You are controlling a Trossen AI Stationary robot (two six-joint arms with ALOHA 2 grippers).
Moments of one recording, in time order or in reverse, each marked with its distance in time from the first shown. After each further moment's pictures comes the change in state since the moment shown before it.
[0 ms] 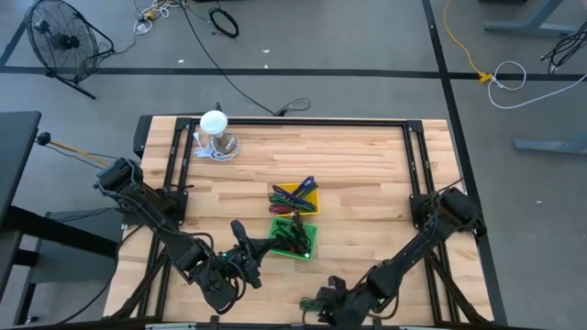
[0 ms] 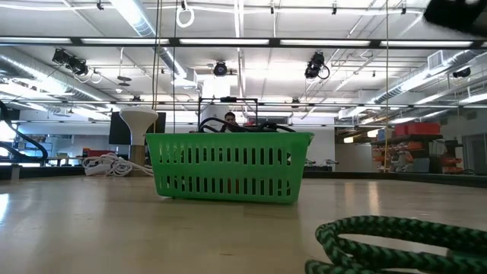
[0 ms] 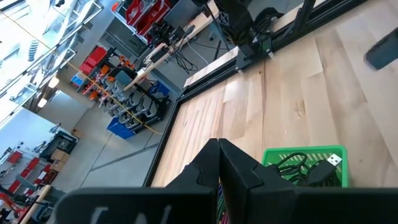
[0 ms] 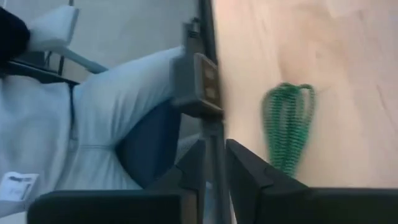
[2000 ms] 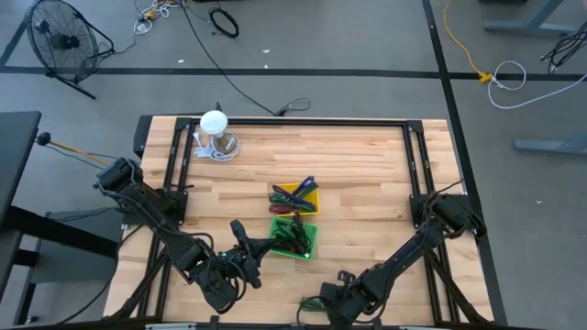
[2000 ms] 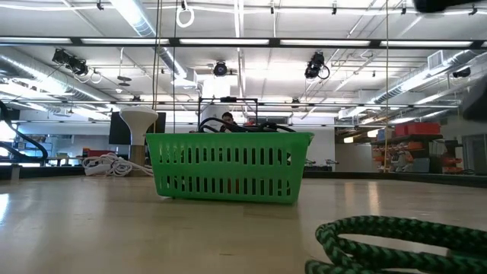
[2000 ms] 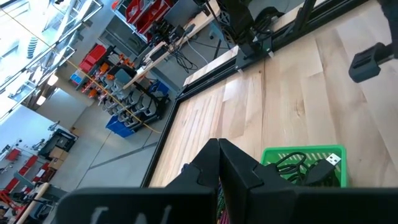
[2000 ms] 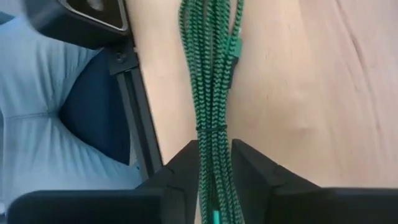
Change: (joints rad) left arm 0.000 0.000 0.000 -0.011 0.000 -0.020; right arm -0.017 0.083 0.041 -0.266 -0.094 0.117
